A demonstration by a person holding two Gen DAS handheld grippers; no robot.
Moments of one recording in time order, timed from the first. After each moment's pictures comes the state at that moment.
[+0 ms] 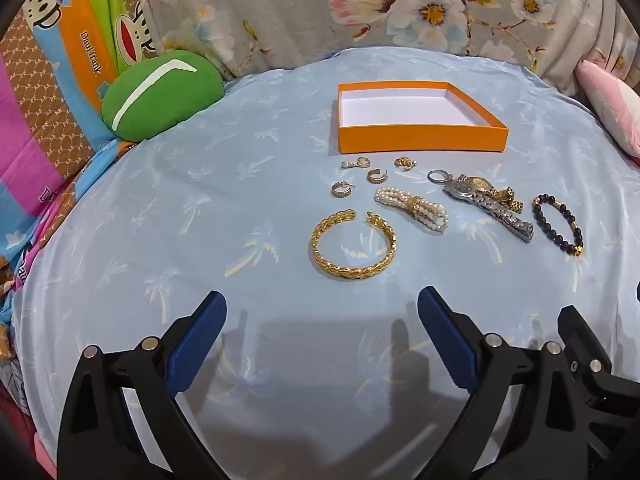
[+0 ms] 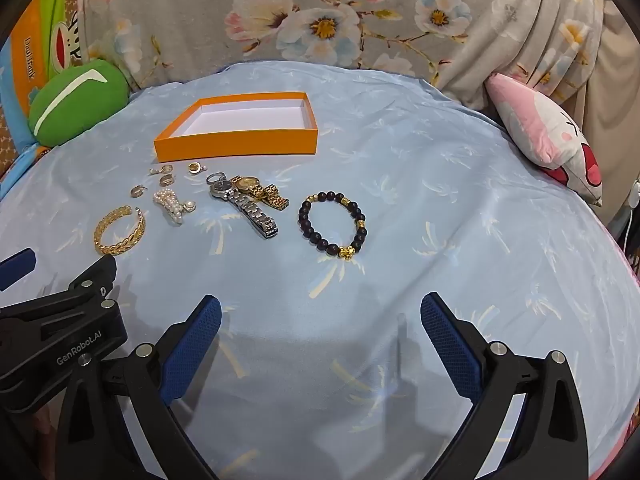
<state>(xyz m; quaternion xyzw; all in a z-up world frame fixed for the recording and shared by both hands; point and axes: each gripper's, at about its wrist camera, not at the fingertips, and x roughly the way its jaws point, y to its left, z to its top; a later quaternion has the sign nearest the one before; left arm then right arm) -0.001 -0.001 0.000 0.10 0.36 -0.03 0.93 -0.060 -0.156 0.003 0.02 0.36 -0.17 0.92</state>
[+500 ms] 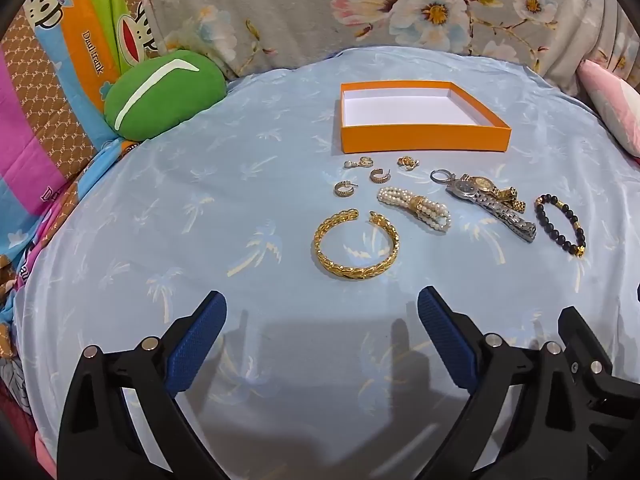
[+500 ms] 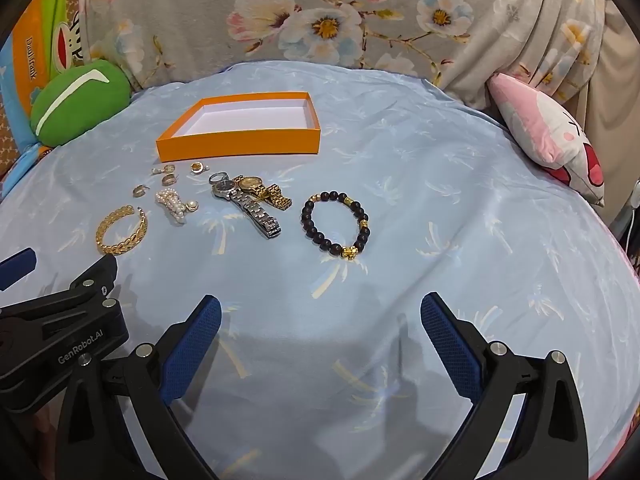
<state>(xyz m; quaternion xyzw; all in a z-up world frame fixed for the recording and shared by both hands) -0.001 0.000 0.000 0.09 0.36 -0.03 0.93 -0.060 -0.154 0.002 0.02 0.36 -0.17 0.92</state>
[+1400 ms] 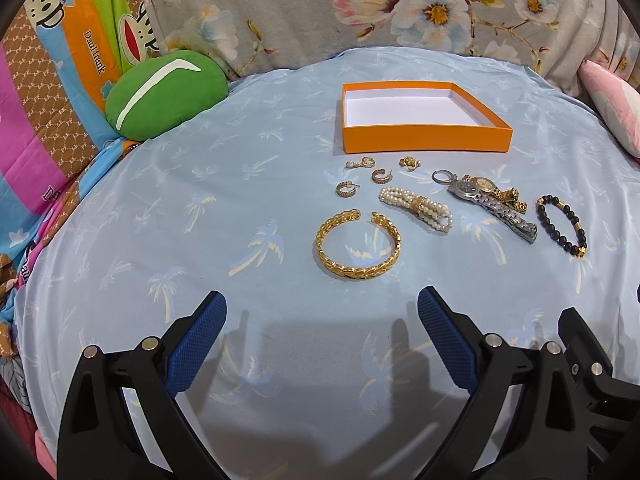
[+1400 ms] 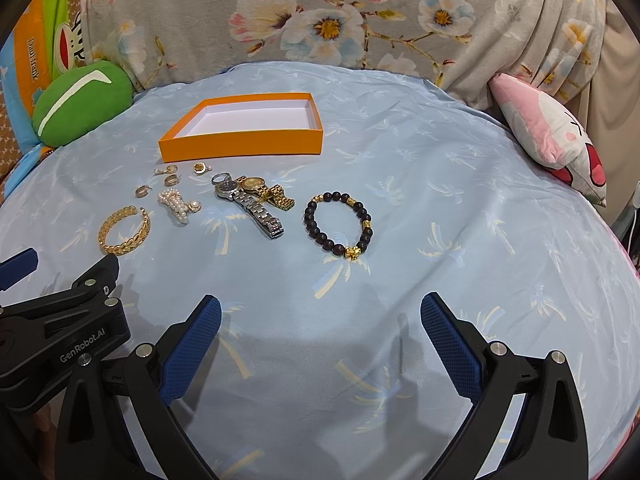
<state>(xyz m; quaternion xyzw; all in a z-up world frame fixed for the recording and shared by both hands) 0.000 0.005 0.001 0.09 0.37 -0.03 0.93 -0.058 -0.153 0.003 0.02 0.36 -0.16 0.92</state>
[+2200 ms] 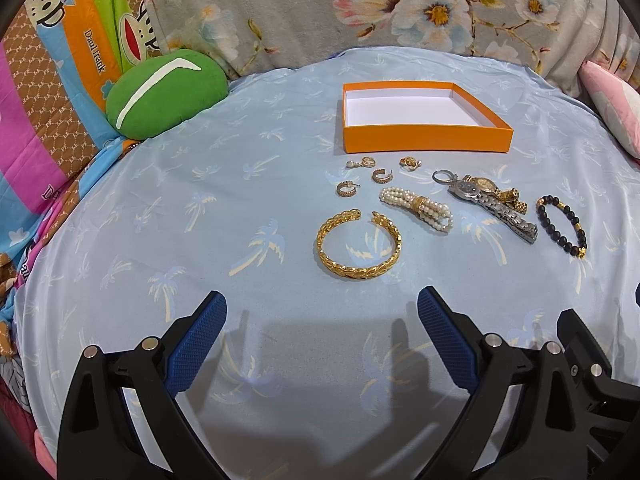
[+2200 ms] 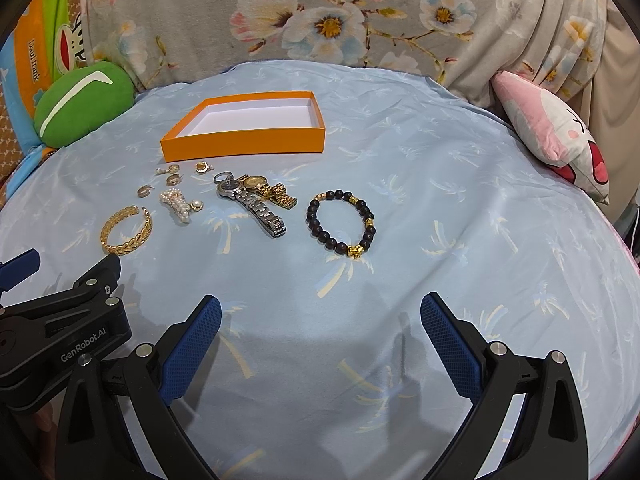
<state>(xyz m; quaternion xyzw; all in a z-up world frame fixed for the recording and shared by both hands) 0.000 0.006 0.001 0.09 0.36 -0.03 0.93 -0.058 -0.152 0.003 0.03 0.36 -0.16 0.92</state>
